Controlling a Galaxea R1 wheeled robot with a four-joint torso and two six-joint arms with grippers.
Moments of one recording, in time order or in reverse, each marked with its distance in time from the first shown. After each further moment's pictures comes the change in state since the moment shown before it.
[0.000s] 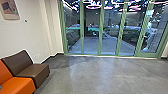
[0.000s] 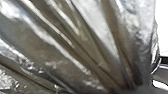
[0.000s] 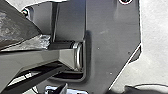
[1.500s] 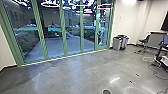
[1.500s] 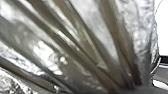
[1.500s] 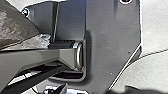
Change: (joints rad) left arm 0.000 0.000 0.000 0.000 0.000 0.000; right arm -0.003 0.002 0.000 -0.003 0.000 0.000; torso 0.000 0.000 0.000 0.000
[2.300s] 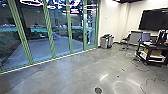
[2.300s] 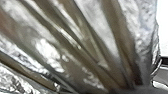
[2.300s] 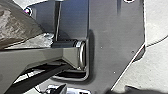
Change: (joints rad) left arm -0.001 0.000 0.000 0.000 -0.001 0.000; right arm -0.002 0.009 0.000 -0.001 0.000 -0.001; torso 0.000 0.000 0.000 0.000
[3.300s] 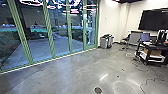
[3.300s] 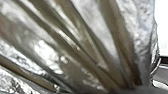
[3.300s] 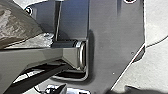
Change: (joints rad) left arm 0.001 0.001 0.000 0.000 0.000 0.002; right arm 0.000 0.000 0.000 -0.007 0.000 -0.002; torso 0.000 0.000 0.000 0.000
